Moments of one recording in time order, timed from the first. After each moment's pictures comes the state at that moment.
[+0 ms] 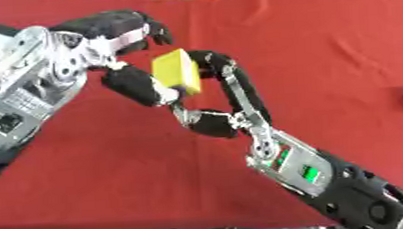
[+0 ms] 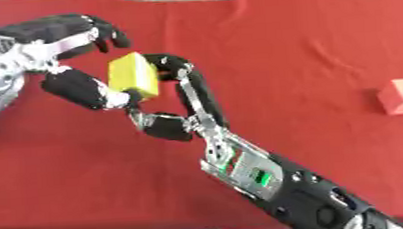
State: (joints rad) left arm -1.06 0.53 -0.72 -1.70 -0.57 0.57 -0.65; right arm -0.56 -0.33 0.68 -1.71 0.07 0.06 -0.57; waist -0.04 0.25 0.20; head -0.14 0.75
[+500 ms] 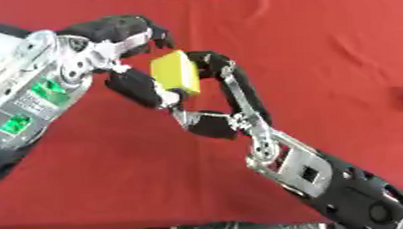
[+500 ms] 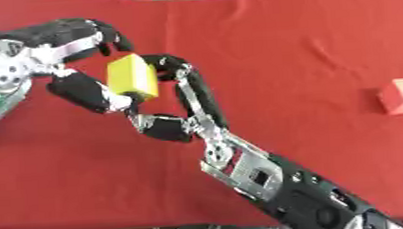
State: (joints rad) left arm -1.05 0.51 -0.72 -1.68 -0.60 0.56 -0.65; right arm -0.56 -0.33 0.68 -1.71 0.08 0.05 -0.56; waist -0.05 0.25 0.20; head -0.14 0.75
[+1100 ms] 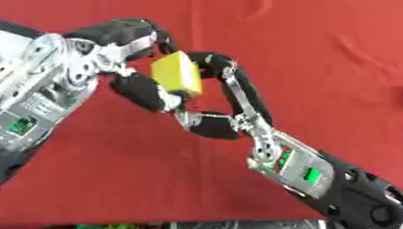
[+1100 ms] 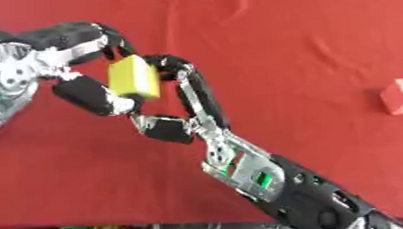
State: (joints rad) left arm -1.04 0.50 -0.72 -1.69 -0.58 0.57 -0.62; right arm -0.56 -0.33 0.68 -1.71 0.09 0.05 -0.56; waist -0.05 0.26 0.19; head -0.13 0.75
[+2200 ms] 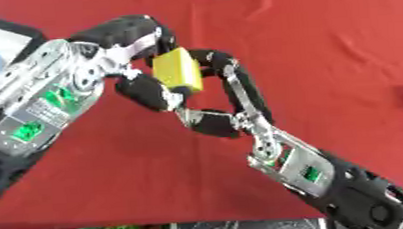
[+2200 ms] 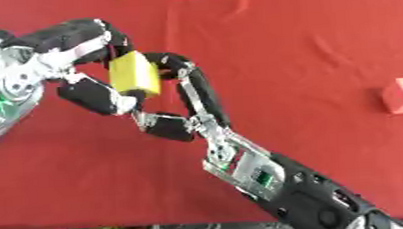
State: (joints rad) left arm -1.04 0.50 -0.73 -1.70 -0.58 0.58 -0.53; right arm -0.57 -0.33 0.68 -1.70 0.12 0.05 -0.55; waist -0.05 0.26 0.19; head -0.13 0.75
